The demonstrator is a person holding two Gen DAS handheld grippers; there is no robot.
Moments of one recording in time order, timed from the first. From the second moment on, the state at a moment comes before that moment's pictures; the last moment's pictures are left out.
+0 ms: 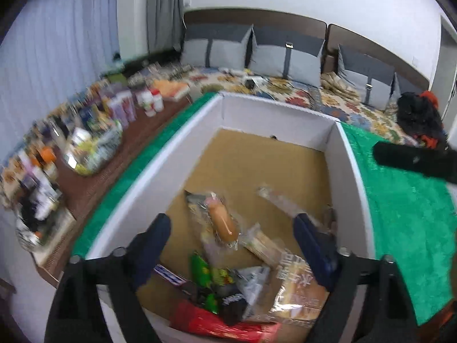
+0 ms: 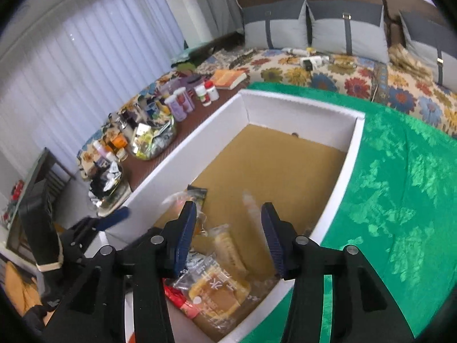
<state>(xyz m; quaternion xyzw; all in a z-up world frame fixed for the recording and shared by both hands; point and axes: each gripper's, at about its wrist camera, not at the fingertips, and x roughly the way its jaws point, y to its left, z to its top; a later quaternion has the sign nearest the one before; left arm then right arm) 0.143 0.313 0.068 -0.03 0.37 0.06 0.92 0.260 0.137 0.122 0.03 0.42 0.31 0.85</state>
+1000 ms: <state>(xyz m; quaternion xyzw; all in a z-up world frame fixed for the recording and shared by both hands) 0.107 0.303 0.097 -0.01 0.39 0.21 0.90 0.208 0.133 0.116 -0.04 0.42 0.26 0.87</state>
